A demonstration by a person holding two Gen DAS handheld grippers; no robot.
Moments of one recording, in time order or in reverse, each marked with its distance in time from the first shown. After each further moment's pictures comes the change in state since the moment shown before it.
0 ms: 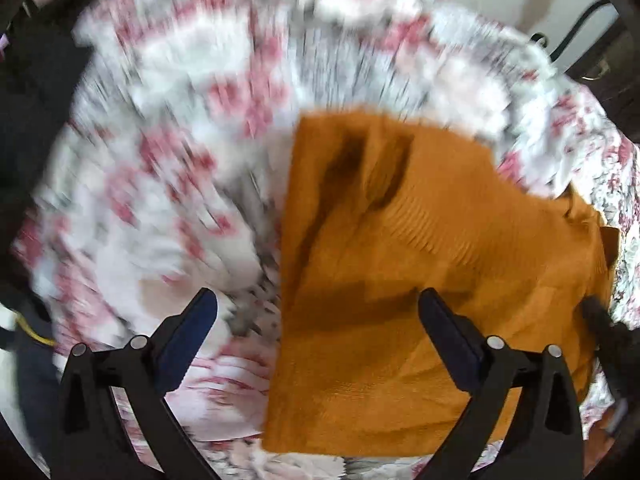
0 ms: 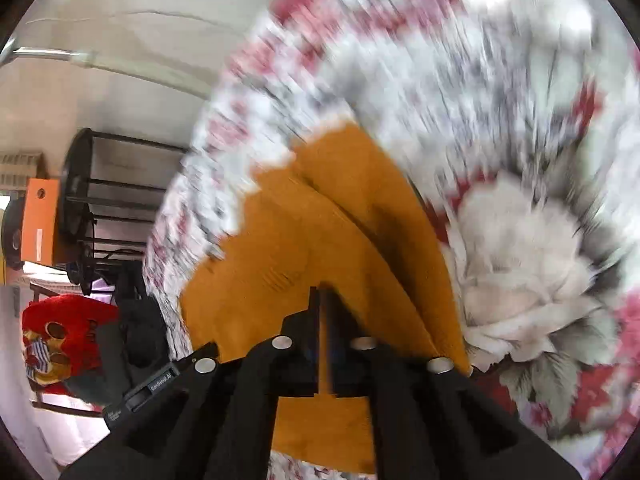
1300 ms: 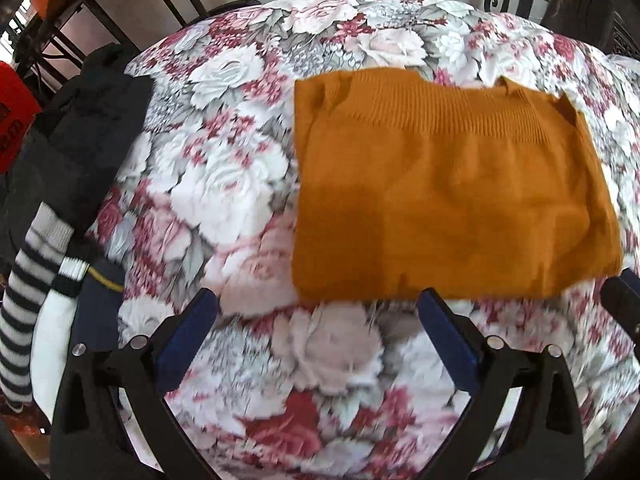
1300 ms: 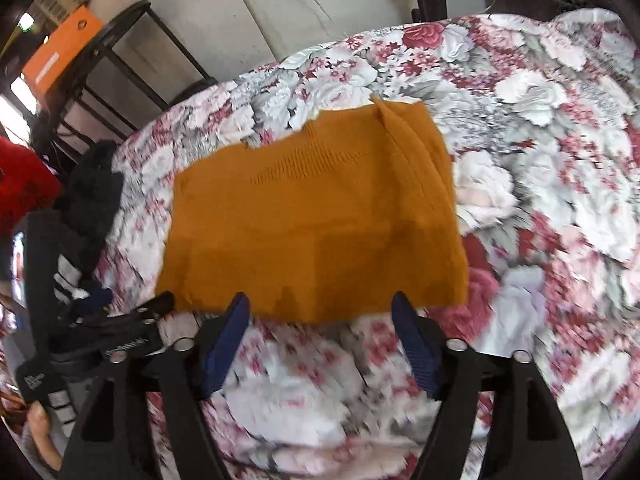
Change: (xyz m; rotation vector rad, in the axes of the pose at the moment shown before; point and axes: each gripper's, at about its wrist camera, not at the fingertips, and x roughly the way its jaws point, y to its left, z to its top) left arm -0.065 -0.014 -0.118 0.174 -0.075 0.170; right arm -0.060 0.067 -0.114 -0.410 -0.017 -0.320
